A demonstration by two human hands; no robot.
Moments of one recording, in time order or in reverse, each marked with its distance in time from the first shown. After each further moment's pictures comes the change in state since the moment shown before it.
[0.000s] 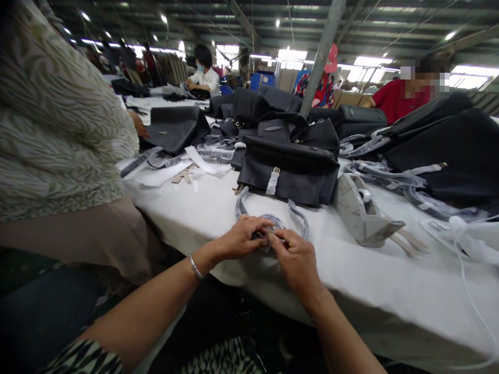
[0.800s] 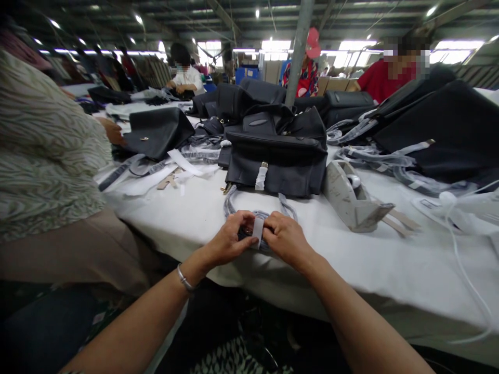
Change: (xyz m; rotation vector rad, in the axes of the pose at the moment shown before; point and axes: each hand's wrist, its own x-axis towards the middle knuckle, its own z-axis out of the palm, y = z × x) left_hand -0.006 -0.007 0.012 -0.081 0.213 0.071; right_hand 0.037 0.016 -0.006 -0.247 -0.332 -0.096
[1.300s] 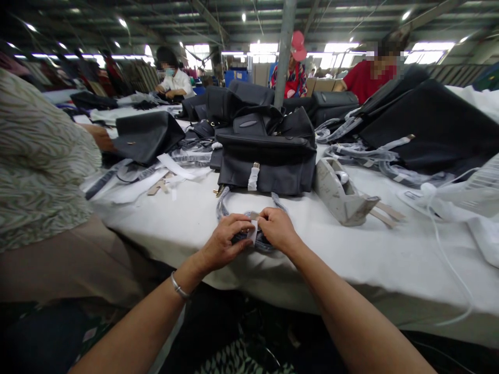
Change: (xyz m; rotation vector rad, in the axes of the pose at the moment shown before) left_hand -0.003 -0.002 0.000 0.204 -0.032 0.136; right_hand 0.017 0.005 0.008 0.353 0.117 0.337
